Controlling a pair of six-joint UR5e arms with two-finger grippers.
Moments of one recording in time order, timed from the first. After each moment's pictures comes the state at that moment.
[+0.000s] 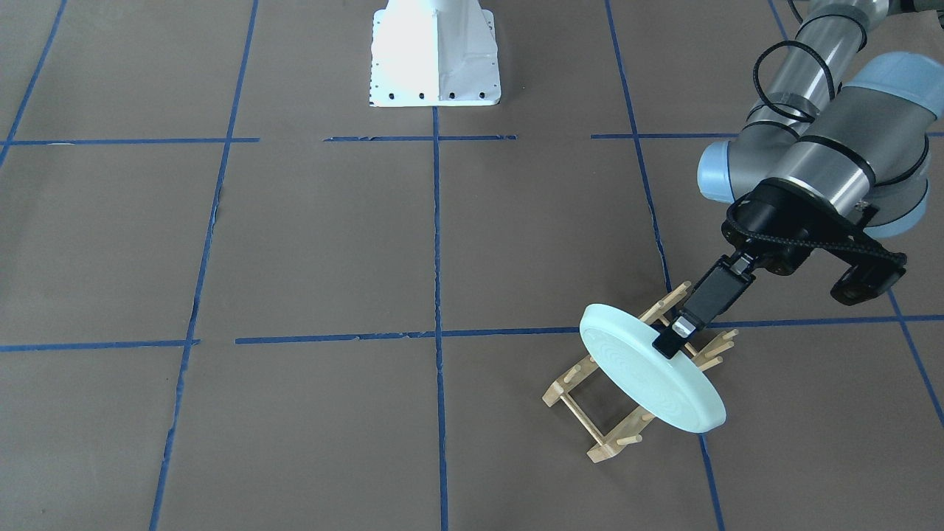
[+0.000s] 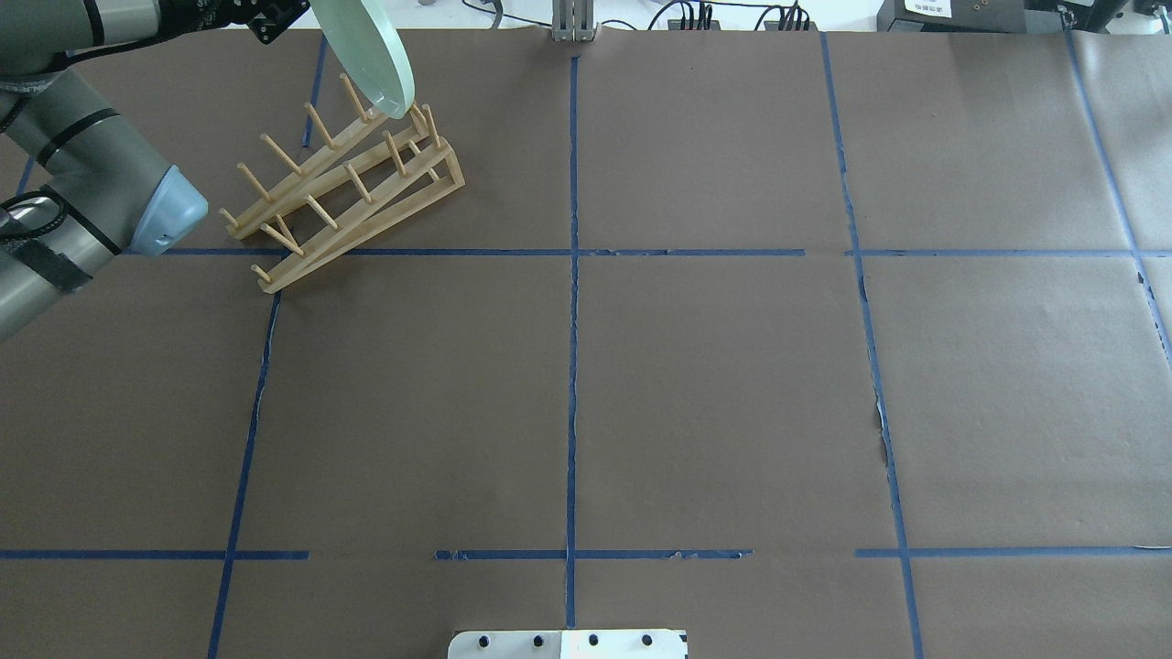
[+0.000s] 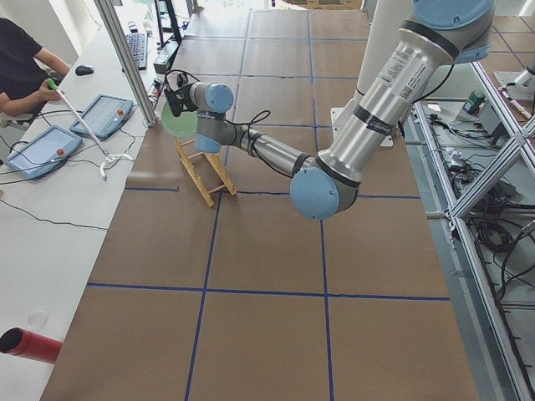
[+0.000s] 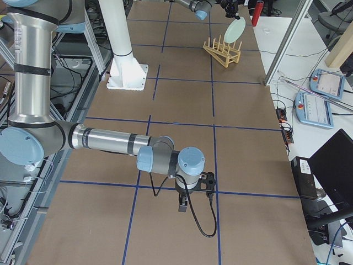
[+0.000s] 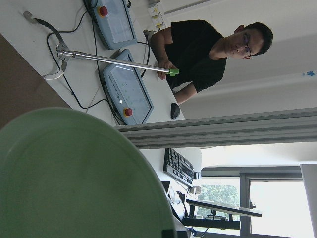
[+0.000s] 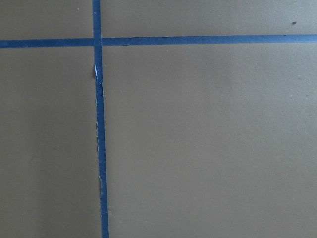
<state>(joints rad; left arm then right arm) -1.03 -2.16 -1.35 -2.97 -1.90 -2.03 1.62 -1.68 1.60 -1.60 2.30 -0.07</state>
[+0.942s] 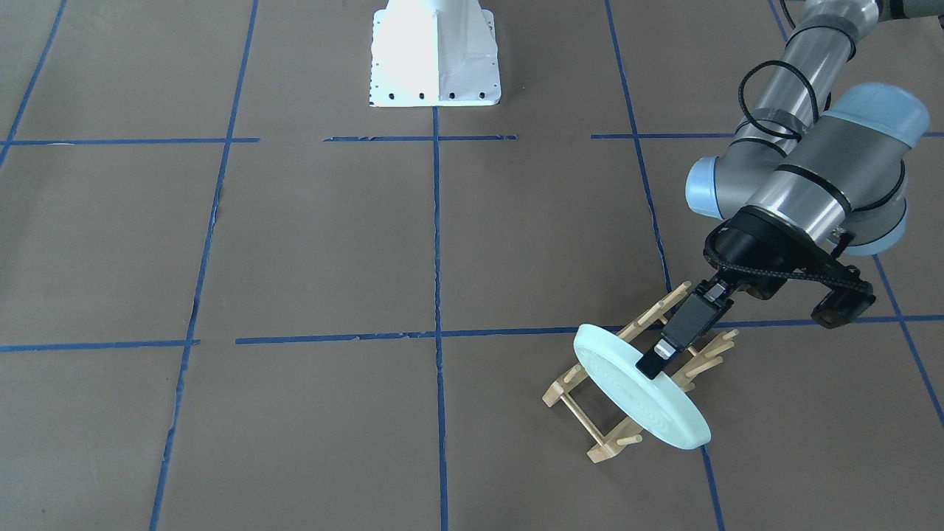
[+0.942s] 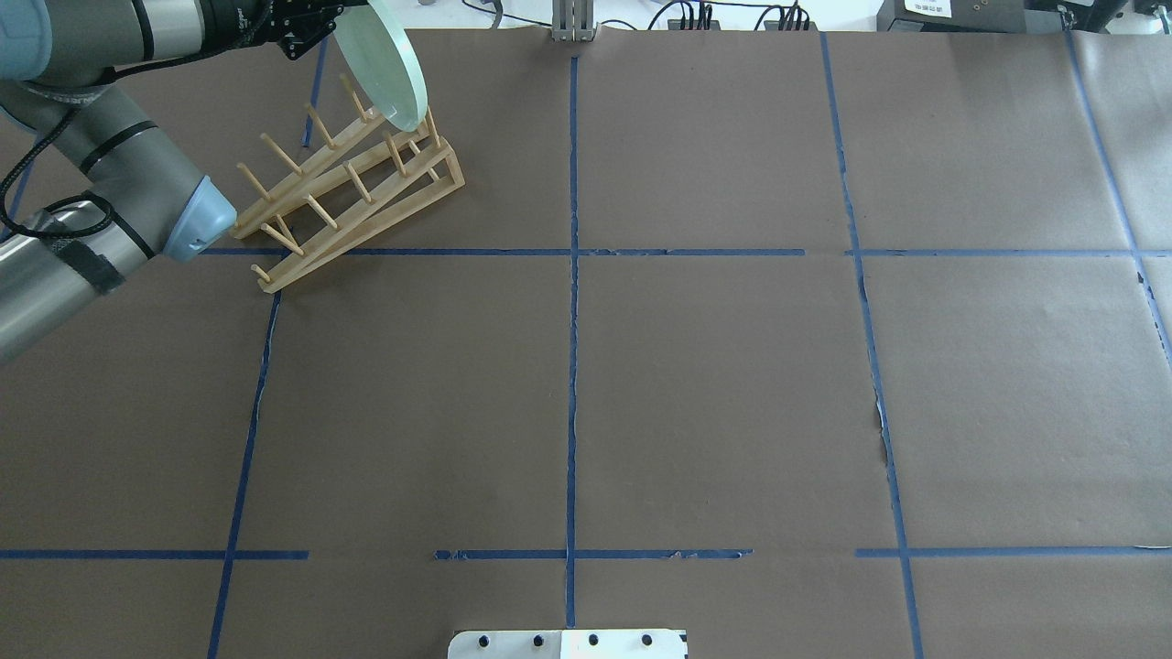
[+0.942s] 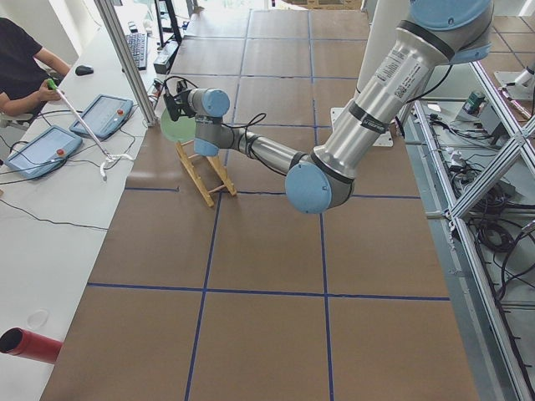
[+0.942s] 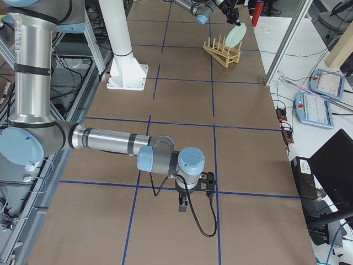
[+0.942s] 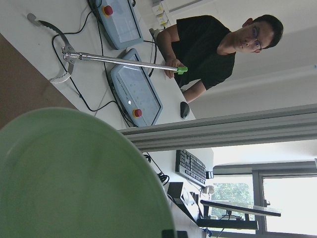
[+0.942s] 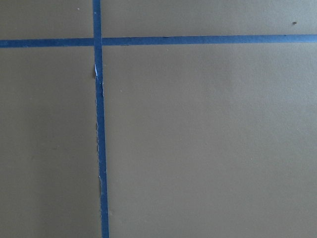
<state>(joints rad) -0.99 -2.20 -1.26 -2.99 -1.88 -1.96 1.62 -1.68 1.60 -1.60 2.30 -0.07</state>
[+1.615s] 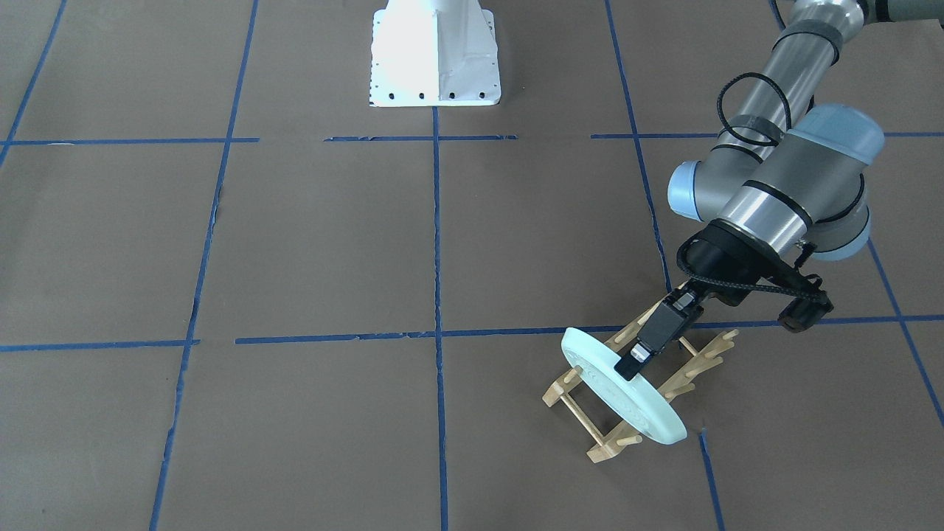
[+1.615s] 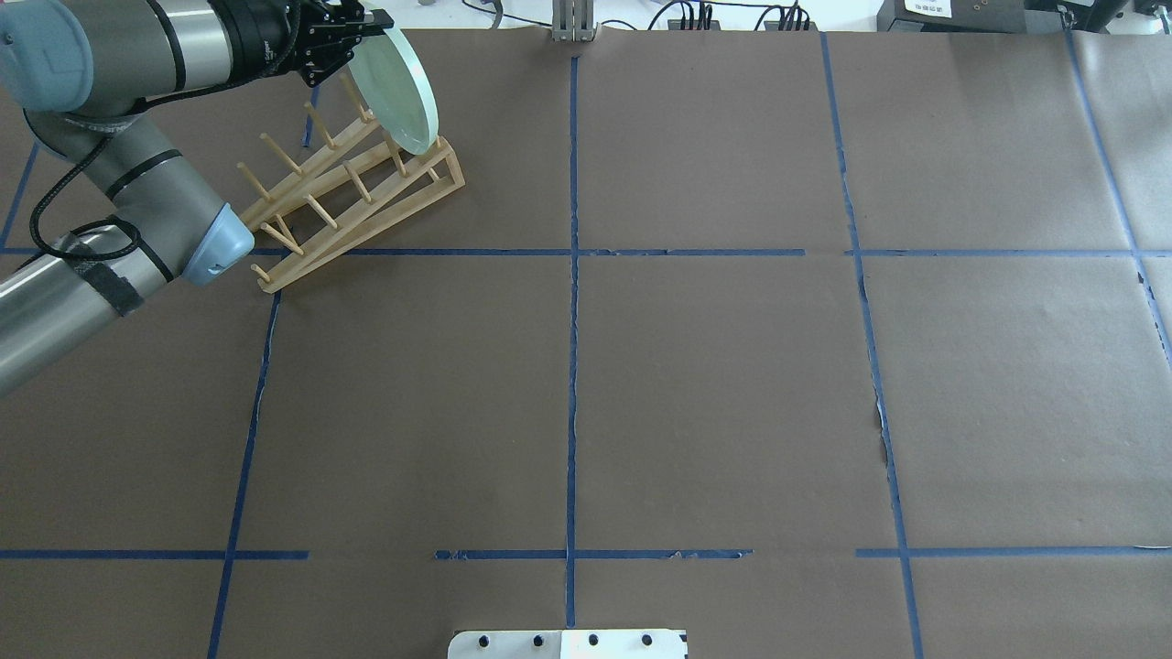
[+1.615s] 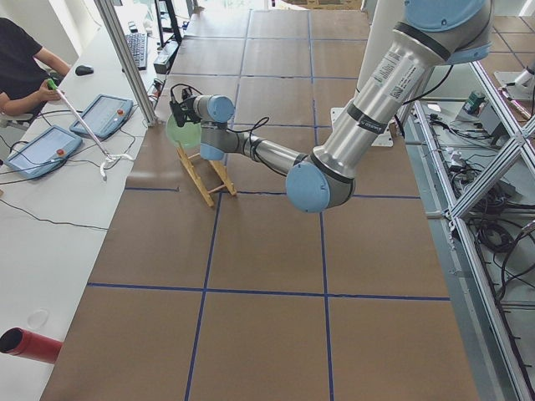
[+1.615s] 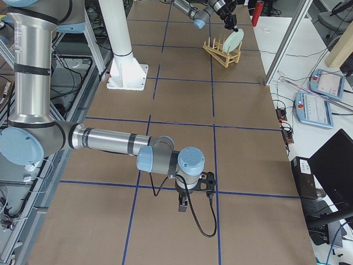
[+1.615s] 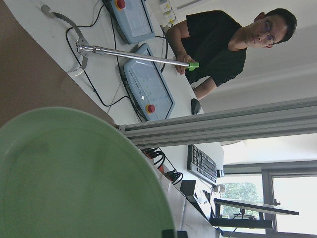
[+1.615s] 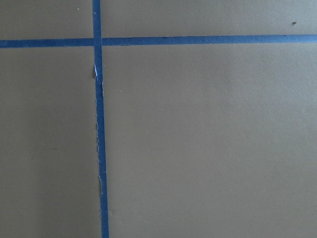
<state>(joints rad) -0.95 -2.19 -1.23 -3.00 -1.84 -1.95 1.62 -1.68 1.60 -1.60 2.30 -0.07</state>
